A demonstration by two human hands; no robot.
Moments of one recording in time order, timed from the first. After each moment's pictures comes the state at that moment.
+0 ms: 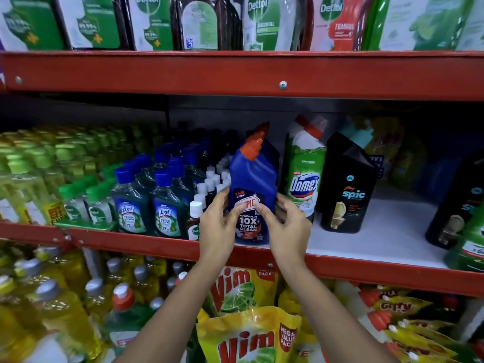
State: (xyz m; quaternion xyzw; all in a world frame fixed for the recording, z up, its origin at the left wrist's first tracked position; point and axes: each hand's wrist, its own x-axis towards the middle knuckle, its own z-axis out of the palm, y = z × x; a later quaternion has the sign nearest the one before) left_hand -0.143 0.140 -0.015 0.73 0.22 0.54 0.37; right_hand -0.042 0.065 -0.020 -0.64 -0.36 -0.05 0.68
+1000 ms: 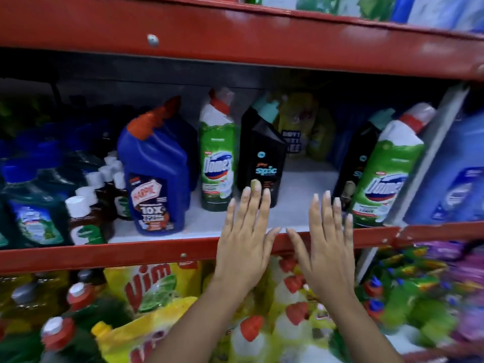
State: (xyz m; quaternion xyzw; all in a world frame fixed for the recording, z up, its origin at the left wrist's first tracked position) left_hand -0.025 0.009 -0.056 0.92 0.13 0.38 -0.01; right_hand 0.074 -0.122 -0.075 -0.84 -0.33 -0.39 0.20
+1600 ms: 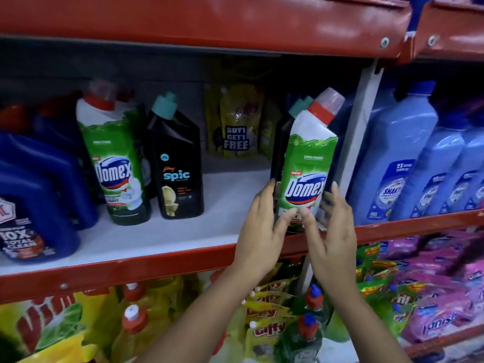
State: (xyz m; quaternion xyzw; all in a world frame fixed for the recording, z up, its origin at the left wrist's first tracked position) left_hand 0.122 -0.105 -0.026 0.84 0.04 0.35 0.41; right_hand 0.181 -0.218 -0.047 -0.73 -0.31 -0.24 0.56
